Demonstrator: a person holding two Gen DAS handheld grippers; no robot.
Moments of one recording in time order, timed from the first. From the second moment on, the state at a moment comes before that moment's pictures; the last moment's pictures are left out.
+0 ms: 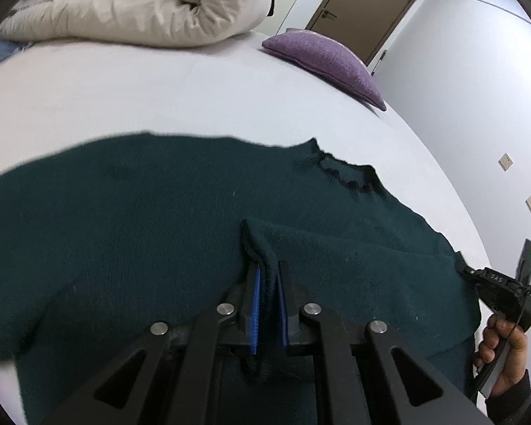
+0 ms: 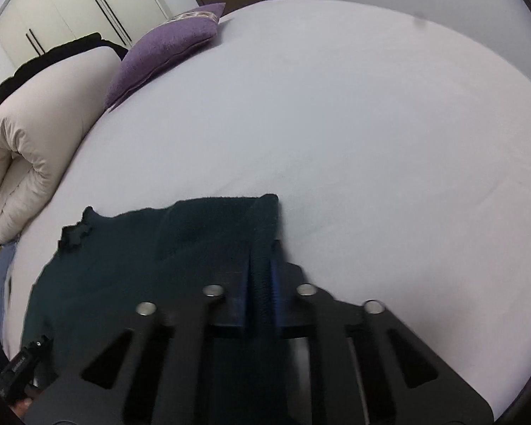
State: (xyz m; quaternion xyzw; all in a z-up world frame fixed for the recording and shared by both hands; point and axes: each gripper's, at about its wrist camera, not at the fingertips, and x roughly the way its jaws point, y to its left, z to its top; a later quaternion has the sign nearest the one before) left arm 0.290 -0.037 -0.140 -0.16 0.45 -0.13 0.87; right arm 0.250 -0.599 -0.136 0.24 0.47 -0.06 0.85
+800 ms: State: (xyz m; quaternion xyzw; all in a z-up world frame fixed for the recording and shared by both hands) left arm 0.175 0.115 -0.080 -0.22 0.37 -0.03 0.90; right arm 0.149 -0.595 -0.079 0.27 0.37 -0.06 0.88
